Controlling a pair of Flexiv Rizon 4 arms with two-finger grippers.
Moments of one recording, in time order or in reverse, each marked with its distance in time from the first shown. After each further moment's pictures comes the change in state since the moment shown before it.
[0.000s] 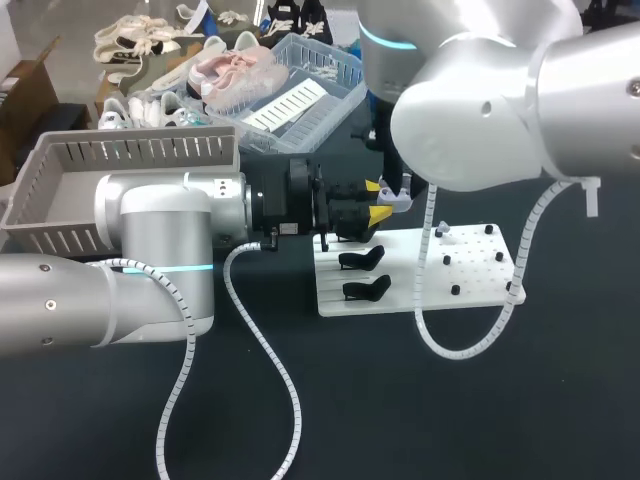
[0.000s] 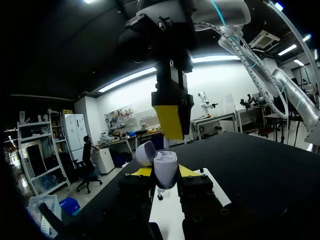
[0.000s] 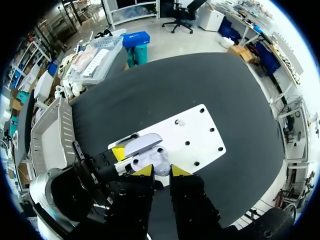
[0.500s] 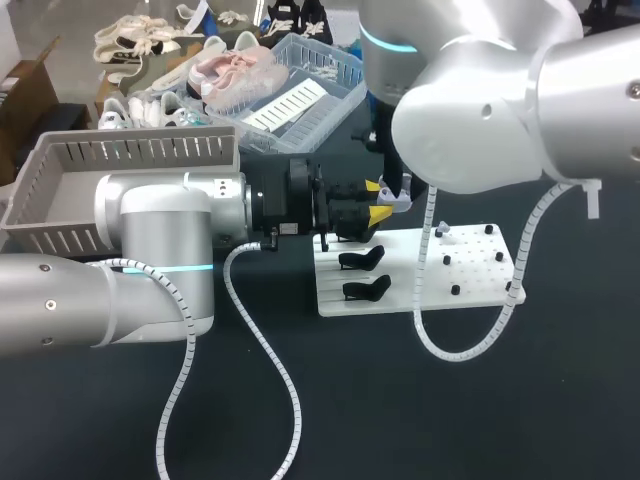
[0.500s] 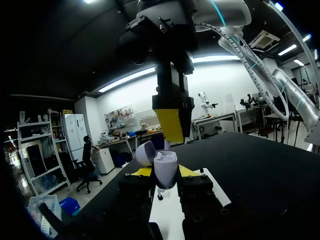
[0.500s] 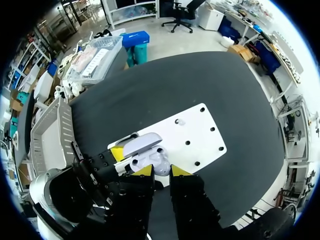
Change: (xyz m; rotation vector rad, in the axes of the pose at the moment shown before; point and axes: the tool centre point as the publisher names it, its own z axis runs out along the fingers) left arm 0.000 0.000 0.000 0.000 0.000 0.000; right arm 0.000 0.000 0.003 -0.004 0.003 0.005
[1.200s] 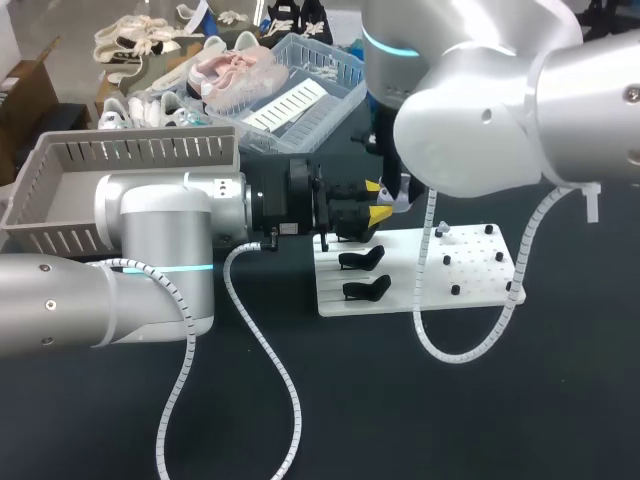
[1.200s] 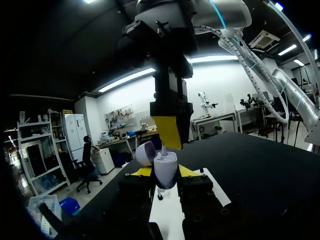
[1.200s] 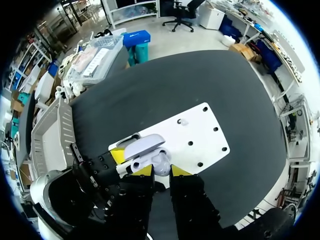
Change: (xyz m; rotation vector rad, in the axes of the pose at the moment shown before) left arm 0.000 0.000 0.000 0.000 0.000 0.000; right arm -0.001 0.003 0.007 -0.015 0.006 0.004
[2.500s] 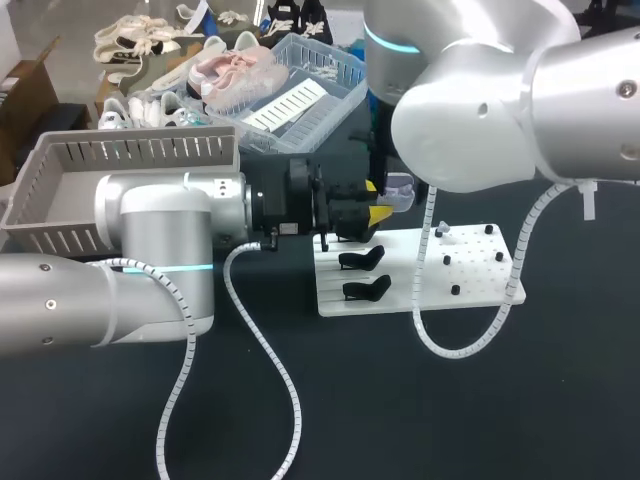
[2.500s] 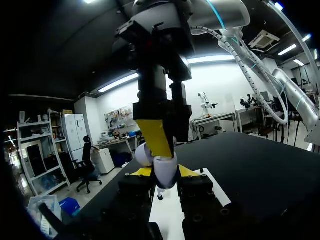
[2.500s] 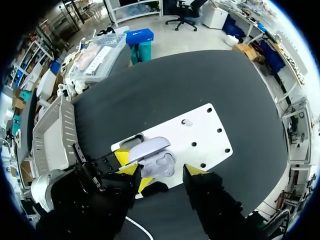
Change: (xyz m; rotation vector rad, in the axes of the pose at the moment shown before) left arm 0.000 0.000 0.000 0.000 -0.001 0.000; right arm -0.002 0.006 0.000 -0.019 0.013 -0.022
